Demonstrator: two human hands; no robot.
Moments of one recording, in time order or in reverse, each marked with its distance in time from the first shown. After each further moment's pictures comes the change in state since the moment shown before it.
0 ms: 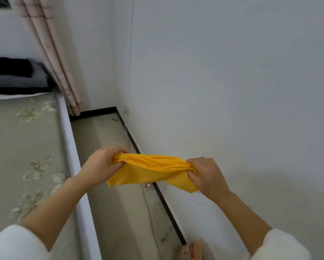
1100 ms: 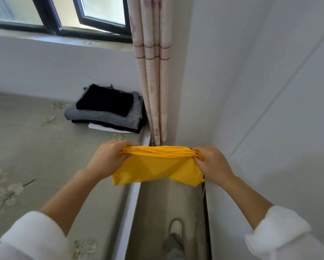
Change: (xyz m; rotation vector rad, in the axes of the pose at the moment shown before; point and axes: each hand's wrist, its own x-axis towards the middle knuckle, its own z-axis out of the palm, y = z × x) left_hand 0.323 -0.359 -0.214 0.312 0.283 -0.533; right_hand 0.658 -0.053 0.330 0.381 -0.273 -0.373
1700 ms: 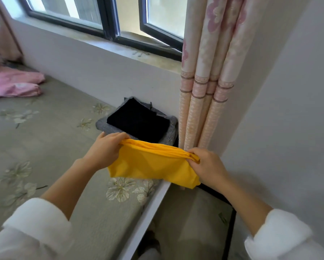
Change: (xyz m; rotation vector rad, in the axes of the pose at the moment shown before) left_hand 0.206 -0.131 -0.031 0.170 0.081 -0.376; right_hand 0.334 0.022 0.073 0.226 -0.291 -0.284
